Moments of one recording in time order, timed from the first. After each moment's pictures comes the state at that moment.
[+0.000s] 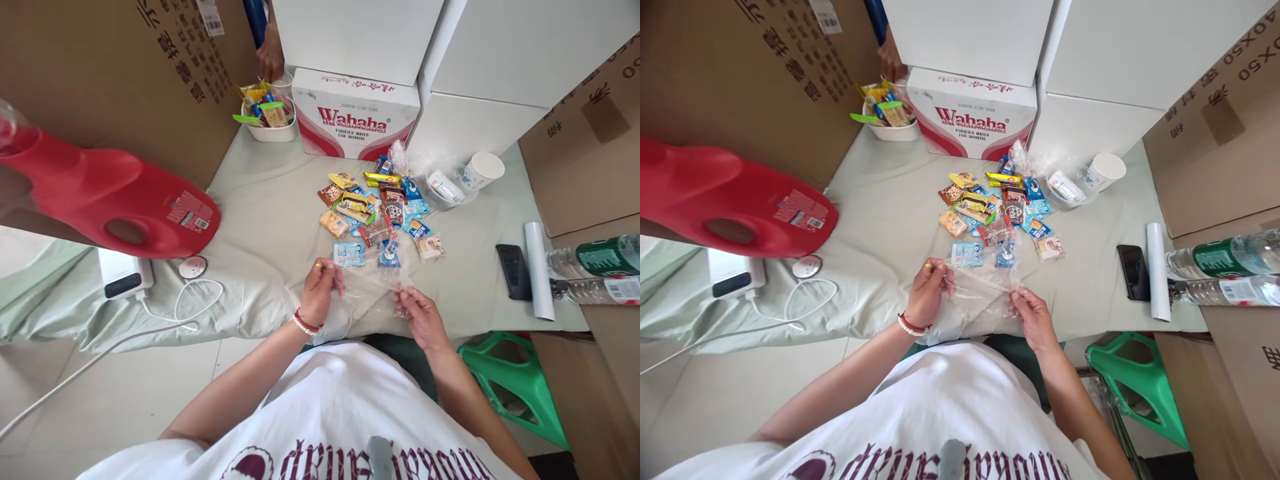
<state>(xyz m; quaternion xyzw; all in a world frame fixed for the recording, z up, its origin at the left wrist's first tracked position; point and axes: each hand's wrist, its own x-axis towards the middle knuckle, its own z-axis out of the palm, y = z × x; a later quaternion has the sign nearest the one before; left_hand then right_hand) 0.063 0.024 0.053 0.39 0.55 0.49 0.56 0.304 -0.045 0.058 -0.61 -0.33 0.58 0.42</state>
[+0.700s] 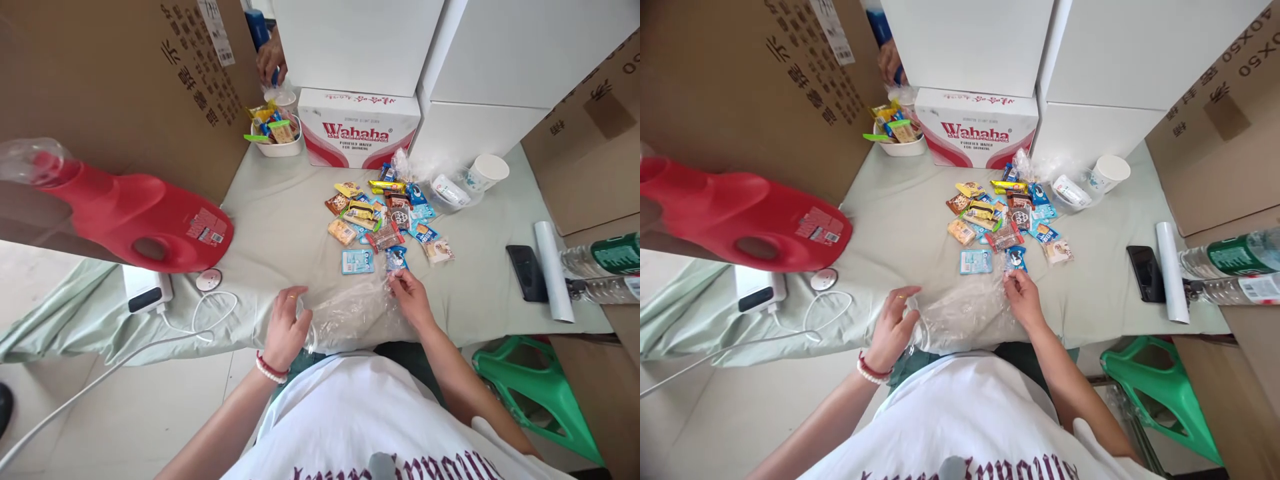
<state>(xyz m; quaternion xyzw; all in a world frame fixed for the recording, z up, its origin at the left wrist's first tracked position) -0.031 -0.017 0.059 0.64 0.67 0.30 0.23 0.261 0.011 0.044 -0.63 -0.43 0.49 0.43</state>
